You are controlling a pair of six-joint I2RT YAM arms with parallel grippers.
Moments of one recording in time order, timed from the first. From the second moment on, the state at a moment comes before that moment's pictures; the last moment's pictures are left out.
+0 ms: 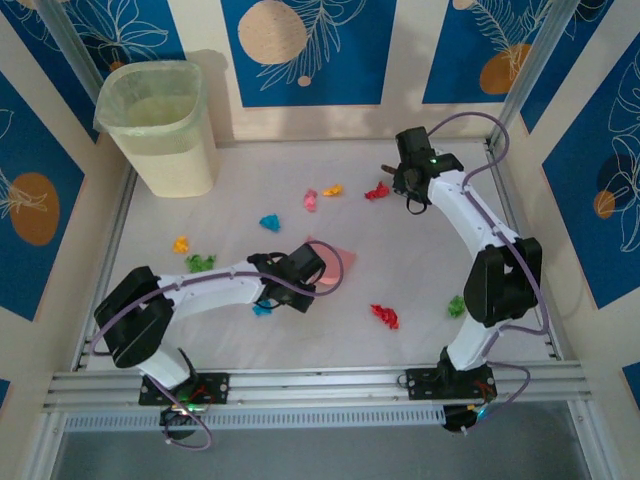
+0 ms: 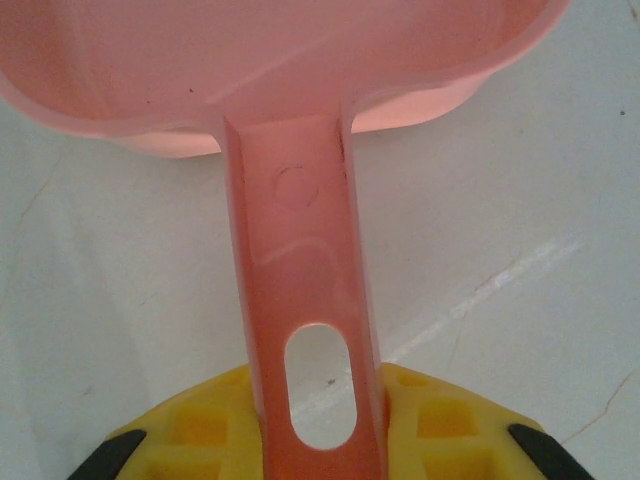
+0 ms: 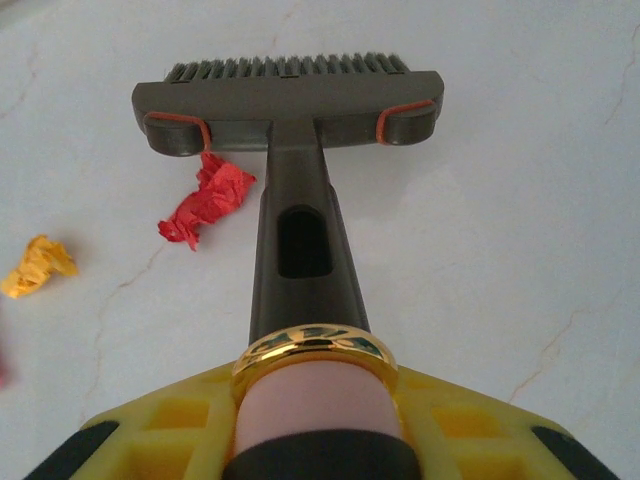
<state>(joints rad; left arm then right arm) -0.97 1.57 0.98 -0.60 -0.10 -0.38 0.26 1.73 1.55 -0.86 0.28 0.62</state>
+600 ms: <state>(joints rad) -0.97 1.57 0.98 -0.60 -0.12 -0.33 0.53 1.52 1.34 -0.93 0.30 0.61</state>
